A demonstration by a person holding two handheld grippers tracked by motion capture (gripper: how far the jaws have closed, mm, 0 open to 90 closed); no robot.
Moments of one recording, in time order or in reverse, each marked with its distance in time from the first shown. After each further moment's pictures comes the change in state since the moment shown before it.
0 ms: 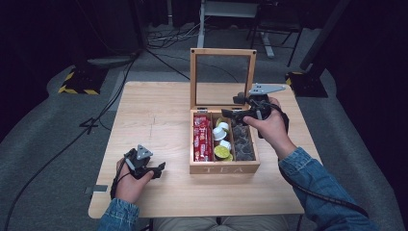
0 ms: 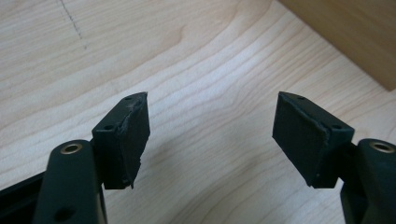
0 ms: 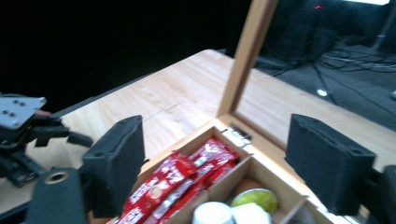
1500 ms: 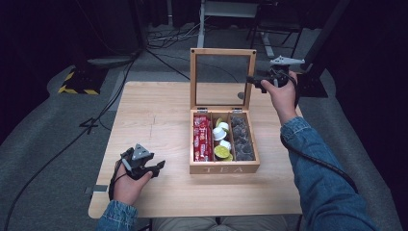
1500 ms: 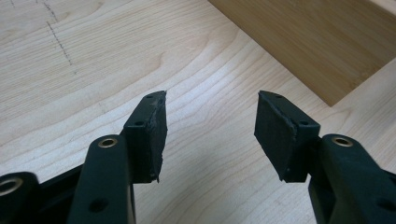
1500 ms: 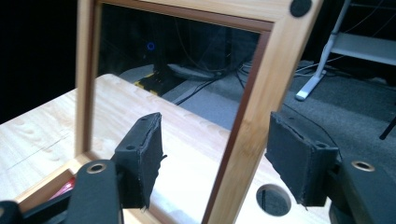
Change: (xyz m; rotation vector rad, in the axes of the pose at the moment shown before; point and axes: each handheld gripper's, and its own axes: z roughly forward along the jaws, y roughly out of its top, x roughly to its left) left arm -0.004 0.012 -0.018 -0.070 -0.099 -0.017; right arm -0.120 0.029 -0.018 -0.049 -0.275 0.051
